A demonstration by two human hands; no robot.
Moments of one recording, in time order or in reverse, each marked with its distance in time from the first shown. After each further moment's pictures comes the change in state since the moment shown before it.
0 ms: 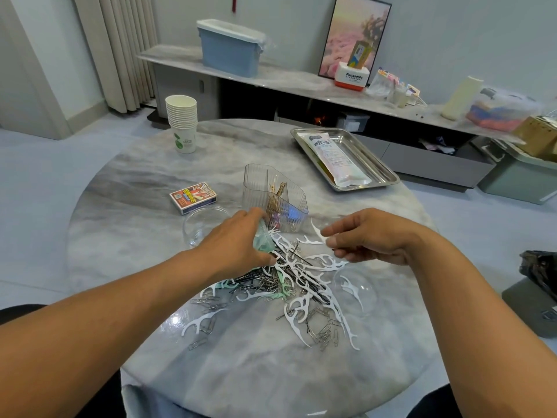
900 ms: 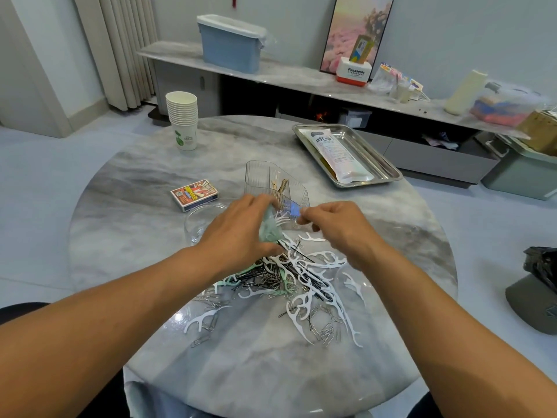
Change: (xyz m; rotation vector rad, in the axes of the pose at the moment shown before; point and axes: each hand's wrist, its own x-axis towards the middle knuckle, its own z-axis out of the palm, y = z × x) left_hand 0.001 0.009 -0.004 0.028 0.170 0.101; right_hand 0.015 -0.009 0.060 -0.022 0.373 -0.233
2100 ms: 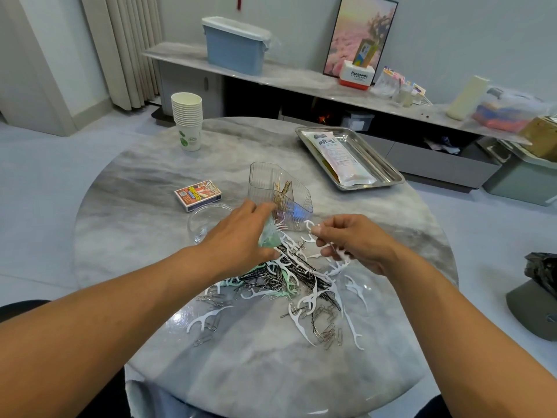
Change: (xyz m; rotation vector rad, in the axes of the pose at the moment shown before) left_hand -0.004 -0.007 0.000 0.057 -0.105 0.015; right_hand 0.017 0.031 -0.023 0.130 -0.275 0.086
